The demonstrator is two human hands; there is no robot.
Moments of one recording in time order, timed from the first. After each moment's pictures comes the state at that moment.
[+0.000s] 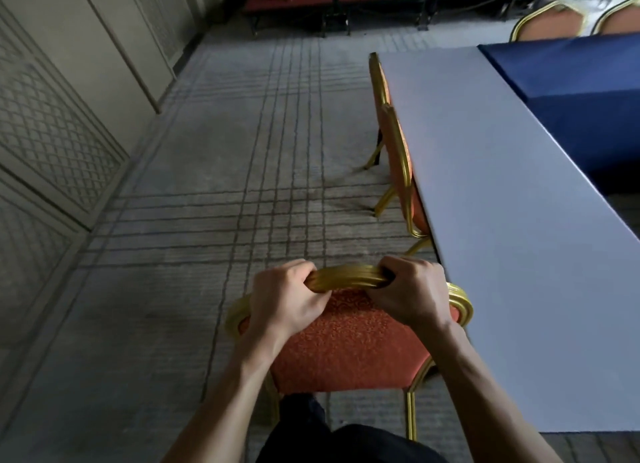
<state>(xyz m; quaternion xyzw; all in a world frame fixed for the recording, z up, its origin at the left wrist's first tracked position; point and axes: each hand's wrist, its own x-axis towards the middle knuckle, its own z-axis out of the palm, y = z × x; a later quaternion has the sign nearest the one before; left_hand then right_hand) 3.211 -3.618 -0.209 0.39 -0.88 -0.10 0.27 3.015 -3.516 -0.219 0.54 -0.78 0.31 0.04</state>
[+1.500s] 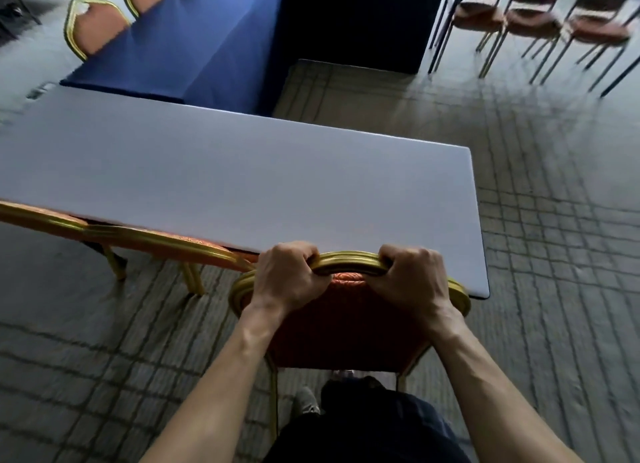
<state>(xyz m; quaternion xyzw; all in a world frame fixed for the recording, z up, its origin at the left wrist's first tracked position) 2.860 -3.843 -0.218 -0.21 -0.93 -0.28 0.06 2.925 -3.635 -0.222 -0.05 -0.98 0.14 0.16</state>
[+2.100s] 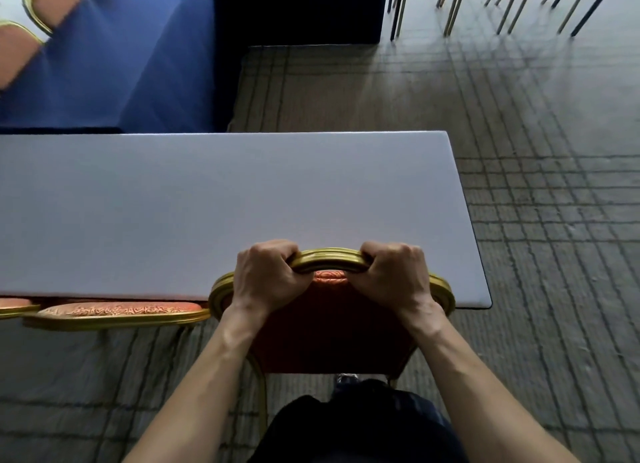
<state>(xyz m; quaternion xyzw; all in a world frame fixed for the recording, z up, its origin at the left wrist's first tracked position) 2.733 -3.777 -0.234 -0.28 -0.93 -0.25 0.05 2.824 -3.581 -0.248 -0.13 -0.96 0.16 0.18</state>
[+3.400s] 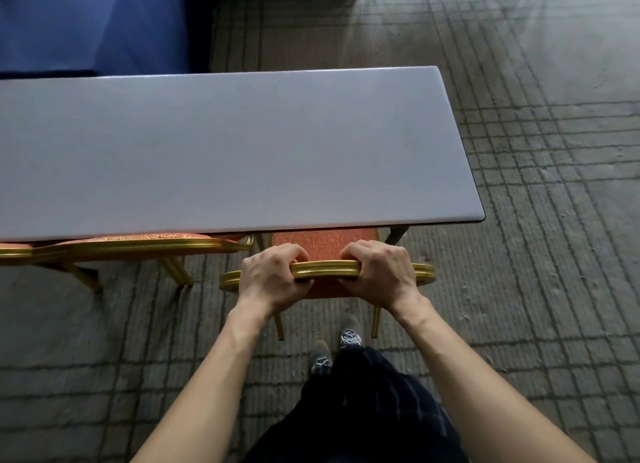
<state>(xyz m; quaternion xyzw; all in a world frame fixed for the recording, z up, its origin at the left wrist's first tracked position) 2.842 -3.897 -0.301 -0.30 -0.93 -0.21 -0.11 2.943 -3.703 -0.314 -0.08 -0.97 0.20 0.08</state>
